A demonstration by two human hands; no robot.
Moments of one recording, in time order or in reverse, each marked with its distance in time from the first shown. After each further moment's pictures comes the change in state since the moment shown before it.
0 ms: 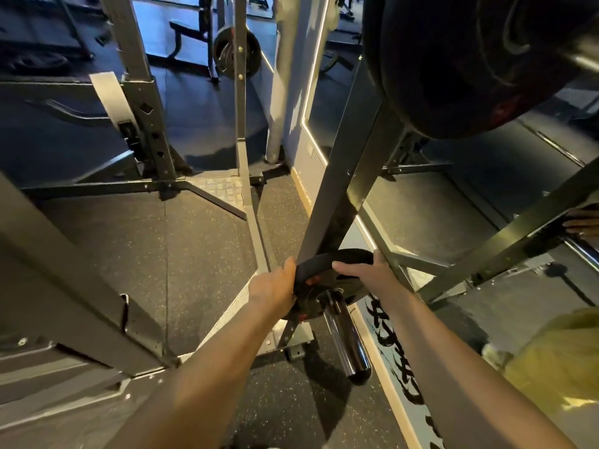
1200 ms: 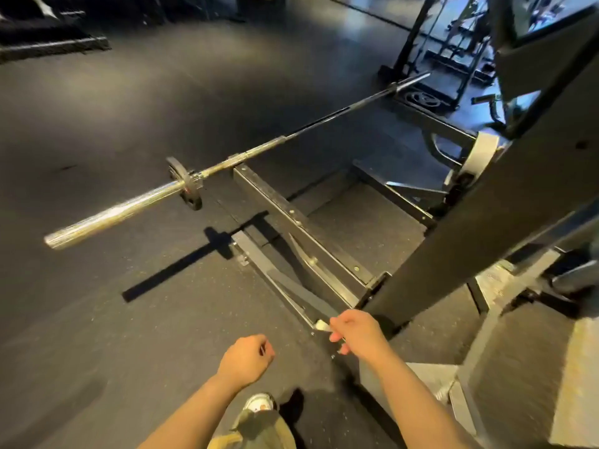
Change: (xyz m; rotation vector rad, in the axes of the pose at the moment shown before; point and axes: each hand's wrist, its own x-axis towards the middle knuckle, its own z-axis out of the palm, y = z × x) left_hand -0.448 -0.283 0.065 -0.697 0.229 -1.080; right_hand -0.277 -0.060 0.418 -0.672 -0.890 -0.509
